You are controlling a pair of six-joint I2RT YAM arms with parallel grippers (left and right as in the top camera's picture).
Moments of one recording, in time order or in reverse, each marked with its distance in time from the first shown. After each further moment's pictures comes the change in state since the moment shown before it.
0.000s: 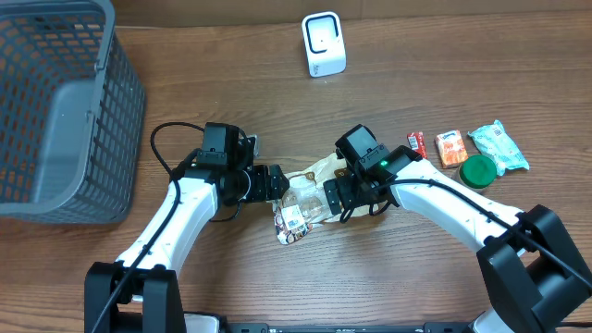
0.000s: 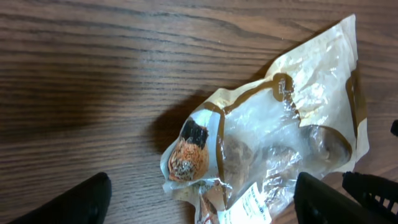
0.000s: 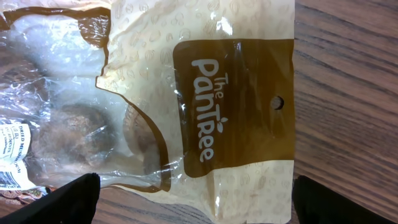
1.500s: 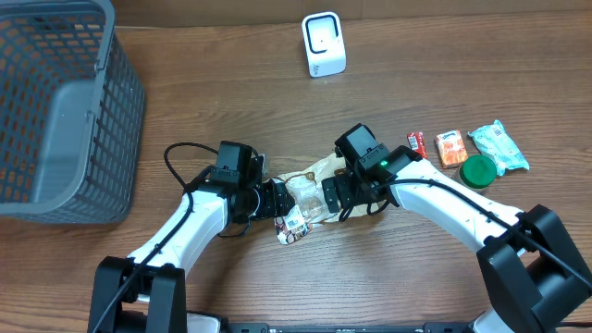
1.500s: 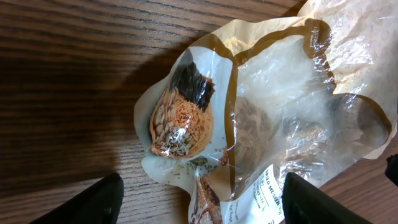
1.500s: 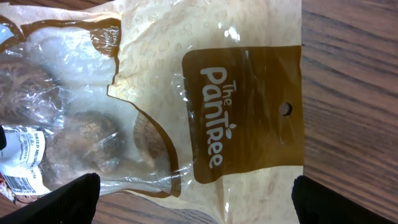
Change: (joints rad) left arm -0.060 0.000 -0.131 0.084 0.005 -0.087; right arm 0.000 0.000 0.000 0.020 -0.018 0.034
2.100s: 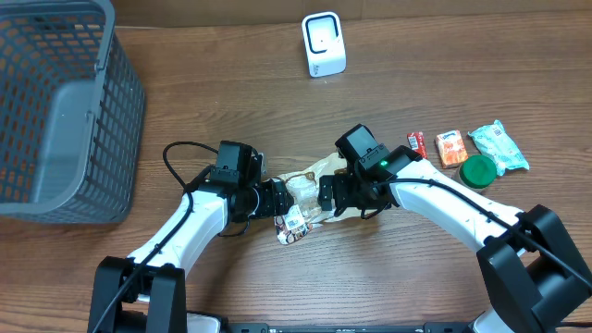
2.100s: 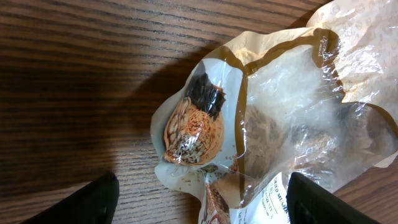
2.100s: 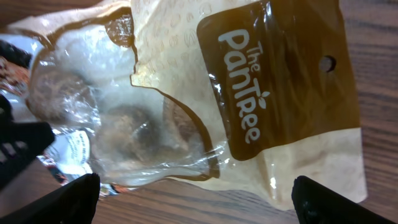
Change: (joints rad) left arm 0.000 0.000 0.000 0.011 -0.032 0.000; right arm 0.003 0.000 0.000 -0.008 -0.124 0.231
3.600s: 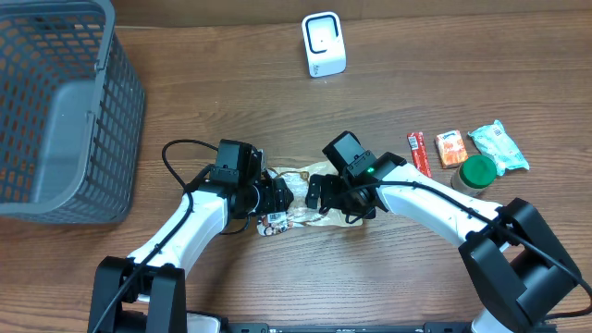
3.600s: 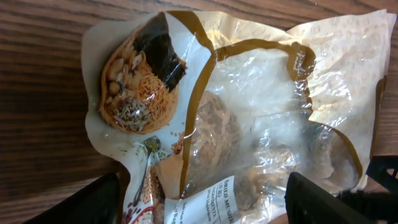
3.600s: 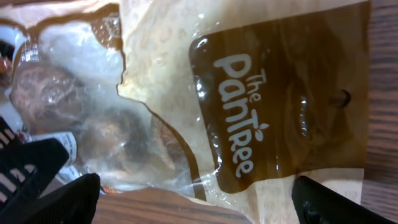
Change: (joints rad) left arm 0.000 0.000 0.000 0.041 -0.007 -0.003; right arm 0.051 0.054 -0.006 0.089 -0.031 0.188
